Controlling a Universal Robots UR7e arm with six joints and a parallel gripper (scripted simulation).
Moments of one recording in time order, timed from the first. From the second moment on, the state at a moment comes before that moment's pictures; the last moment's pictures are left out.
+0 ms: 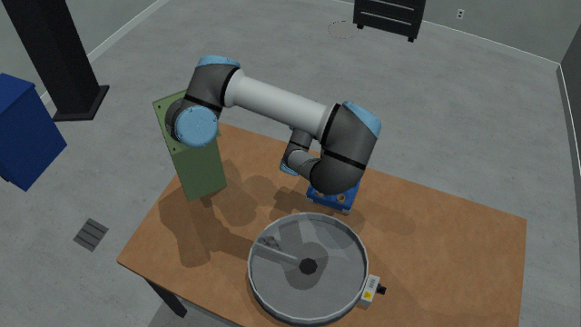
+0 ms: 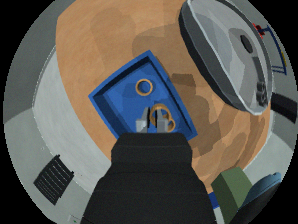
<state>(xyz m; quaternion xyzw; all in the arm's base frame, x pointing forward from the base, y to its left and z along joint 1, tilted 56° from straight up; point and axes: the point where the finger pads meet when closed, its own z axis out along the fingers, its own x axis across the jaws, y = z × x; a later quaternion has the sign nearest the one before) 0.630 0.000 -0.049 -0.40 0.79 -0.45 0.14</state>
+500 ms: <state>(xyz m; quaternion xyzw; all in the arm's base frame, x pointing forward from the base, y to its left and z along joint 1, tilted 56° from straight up) 0.634 -0.005 -0.054 -0.40 0.79 -0.45 0.14</state>
